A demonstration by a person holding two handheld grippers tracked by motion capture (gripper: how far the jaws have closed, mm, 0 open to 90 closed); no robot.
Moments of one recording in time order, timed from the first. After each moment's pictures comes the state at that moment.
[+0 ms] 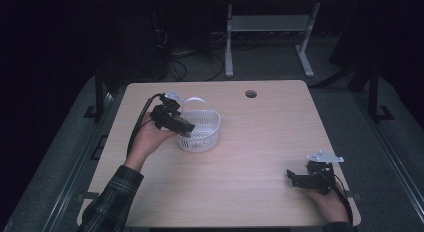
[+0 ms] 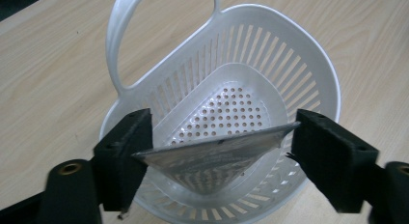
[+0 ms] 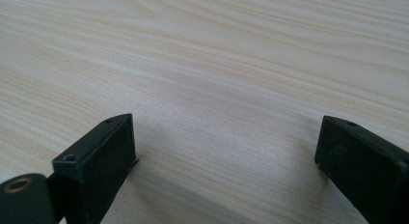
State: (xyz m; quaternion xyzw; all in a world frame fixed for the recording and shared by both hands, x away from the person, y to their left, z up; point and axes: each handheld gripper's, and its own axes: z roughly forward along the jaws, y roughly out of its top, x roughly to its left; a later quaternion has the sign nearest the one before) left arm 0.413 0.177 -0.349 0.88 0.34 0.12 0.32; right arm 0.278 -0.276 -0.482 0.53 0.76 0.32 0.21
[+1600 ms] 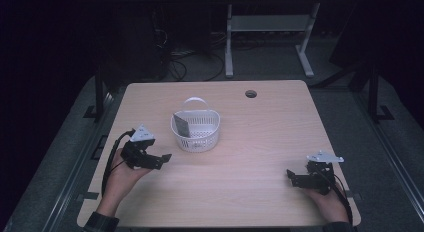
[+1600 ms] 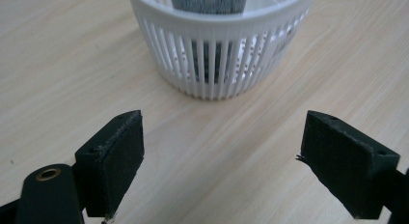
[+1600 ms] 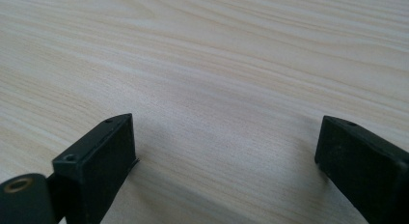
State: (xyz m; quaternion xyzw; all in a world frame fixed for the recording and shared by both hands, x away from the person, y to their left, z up) left arm 0.321 0.250 -0.399 0.85 0.36 0.16 0.35; right arm 0.278 -0.276 -0.482 0.53 0.76 0.32 0.21
